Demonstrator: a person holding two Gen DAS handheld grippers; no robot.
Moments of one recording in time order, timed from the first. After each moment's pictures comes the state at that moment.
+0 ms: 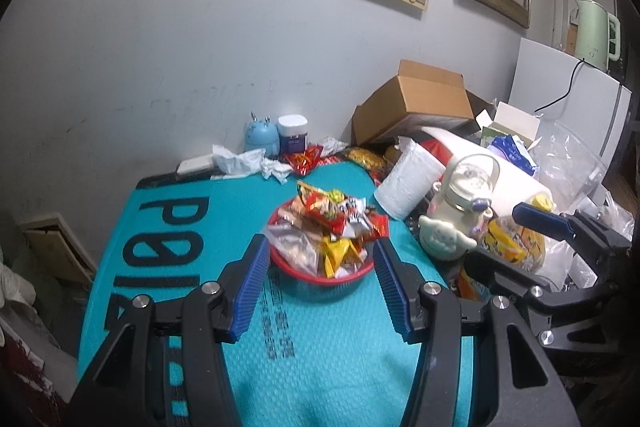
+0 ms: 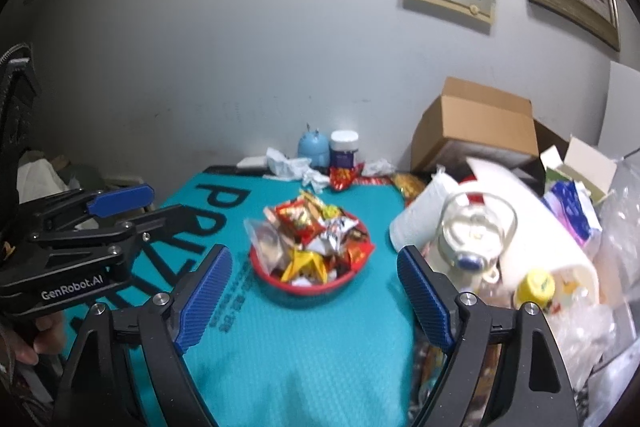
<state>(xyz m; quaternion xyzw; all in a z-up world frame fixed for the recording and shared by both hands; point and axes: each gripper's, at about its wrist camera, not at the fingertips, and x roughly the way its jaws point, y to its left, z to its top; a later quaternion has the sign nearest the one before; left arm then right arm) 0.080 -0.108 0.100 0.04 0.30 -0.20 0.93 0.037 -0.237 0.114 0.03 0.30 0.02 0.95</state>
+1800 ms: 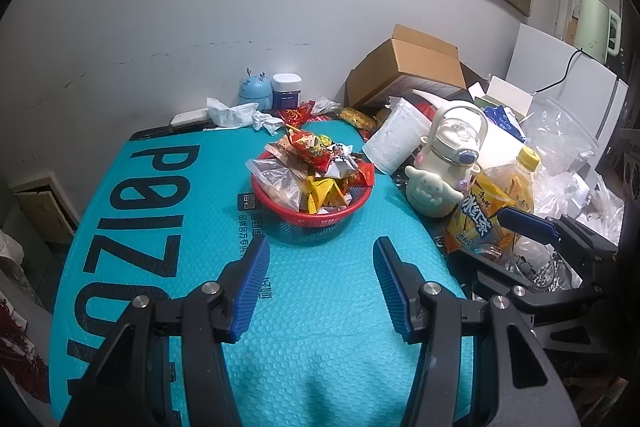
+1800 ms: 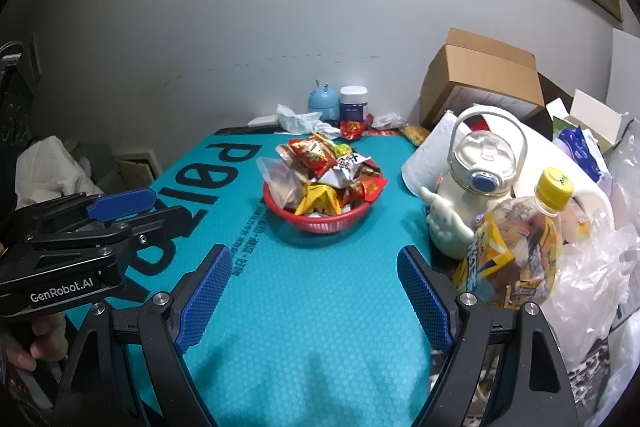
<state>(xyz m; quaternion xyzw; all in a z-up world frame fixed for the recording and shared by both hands) 0.046 -0.103 0.062 0.02 0.34 -0.21 0.92 0.005 -0.230 0.076 0.05 0.33 0.03 0.94</state>
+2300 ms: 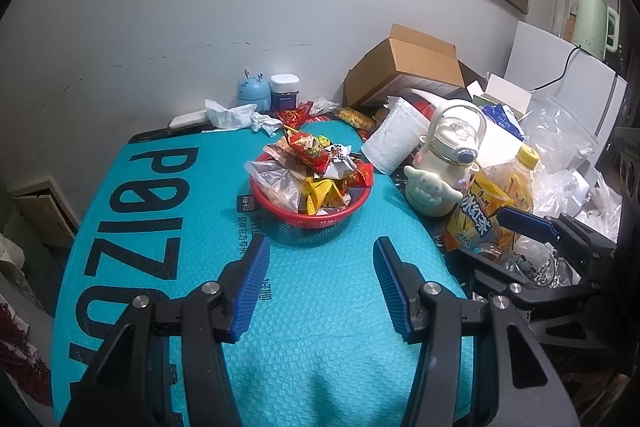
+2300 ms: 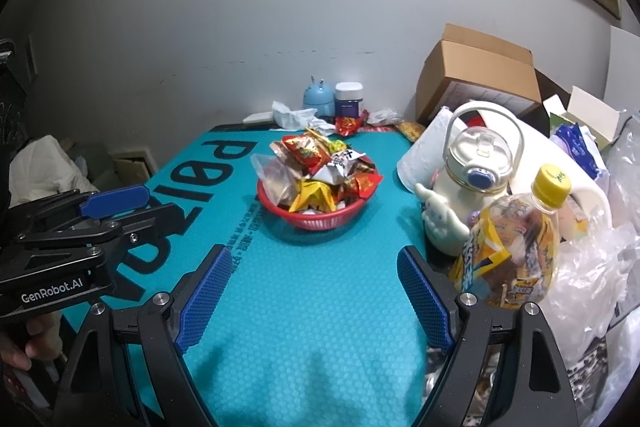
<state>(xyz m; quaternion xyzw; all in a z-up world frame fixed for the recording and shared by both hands) 0.045 -0.105 0.063 0.03 0.34 -0.21 0.92 0.007 -0.235 0.074 0.05 0.34 0.03 0.94</state>
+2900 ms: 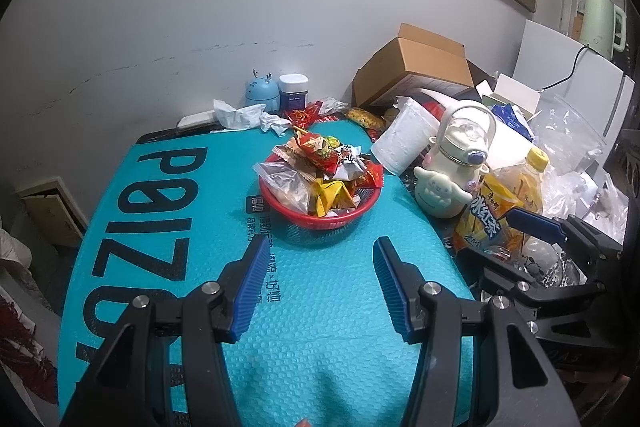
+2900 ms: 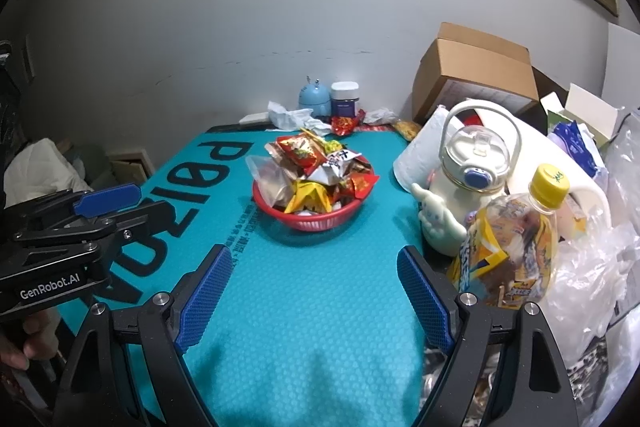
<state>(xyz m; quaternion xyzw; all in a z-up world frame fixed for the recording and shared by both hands) 0.049 -0.104 0.064 0.03 0.34 -0.19 0.92 0.010 -0.238 0.074 0.05 0.34 0.02 0.94</state>
